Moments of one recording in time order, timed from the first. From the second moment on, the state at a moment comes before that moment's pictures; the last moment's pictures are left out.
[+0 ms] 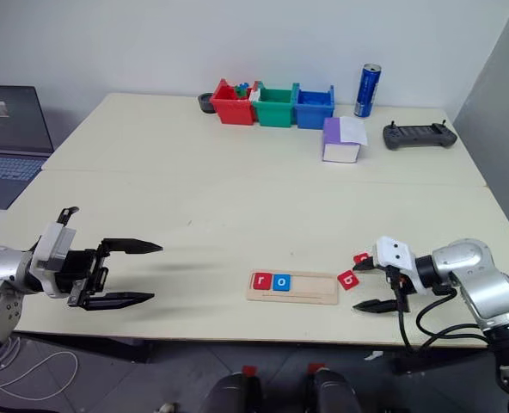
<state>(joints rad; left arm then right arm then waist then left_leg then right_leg) -0.25 1.04 0.01 0.35 -0.76 -0.16 -1.61 -0.31 -0.89 0.14 -0.07 0.25 0.37 1.29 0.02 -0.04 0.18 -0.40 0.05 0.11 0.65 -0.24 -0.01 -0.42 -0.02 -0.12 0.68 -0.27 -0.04</state>
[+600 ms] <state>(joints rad) -0.28 1.01 0.02 0.38 -0.74 -0.16 -1.61 0.02 -0.64 -0.05 -0.63 0.33 0.92 0.66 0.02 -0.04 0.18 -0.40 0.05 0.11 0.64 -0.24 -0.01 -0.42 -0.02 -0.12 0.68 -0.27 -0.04</state>
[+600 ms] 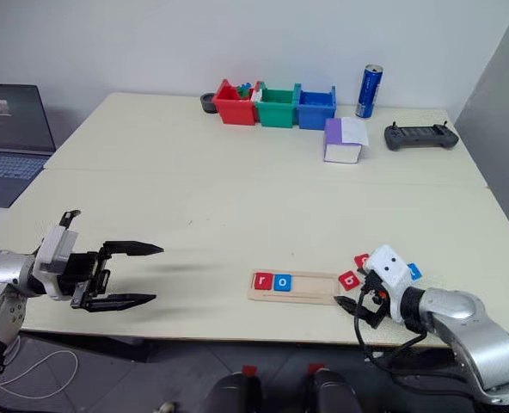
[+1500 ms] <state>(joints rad) -0.40 1.01 -0.12 0.48 -0.74 -0.21 -1.61 0.08 -0.46 -0.08 -0.59 0.33 0.92 0.39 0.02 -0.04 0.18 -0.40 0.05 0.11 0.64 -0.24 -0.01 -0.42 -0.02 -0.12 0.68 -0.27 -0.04</state>
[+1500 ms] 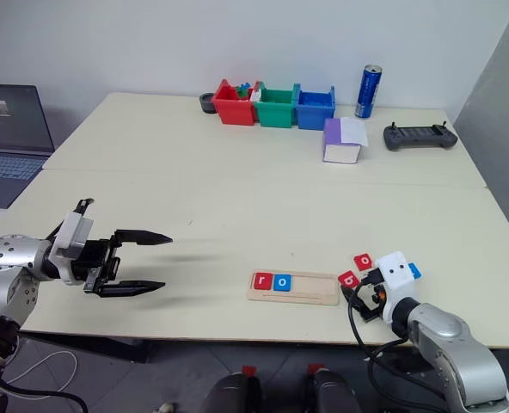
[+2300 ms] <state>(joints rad) -0.41 1.01 -0.12 0.48 -0.74 -0.21 -1.61 -0.15 -0.85 -0.03 -0.63 0.51 0.79 0.88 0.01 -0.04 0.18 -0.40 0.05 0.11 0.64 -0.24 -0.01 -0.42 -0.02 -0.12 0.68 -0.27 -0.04</state>
